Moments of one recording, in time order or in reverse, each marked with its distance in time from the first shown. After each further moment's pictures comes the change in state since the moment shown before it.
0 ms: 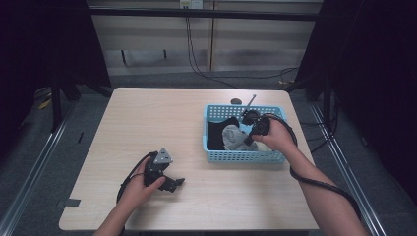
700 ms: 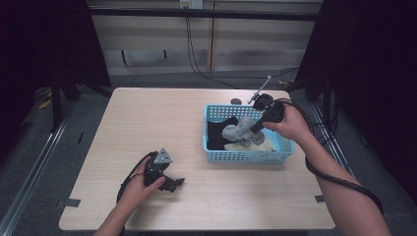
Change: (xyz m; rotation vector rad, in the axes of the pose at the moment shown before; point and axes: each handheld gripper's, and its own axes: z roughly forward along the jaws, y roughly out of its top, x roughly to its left) left arm 0.000 0.000 0.000 -0.001 0.001 0.004; right arm 0.006 -0.006 -0.075 -0.106 -0.002 -0.011
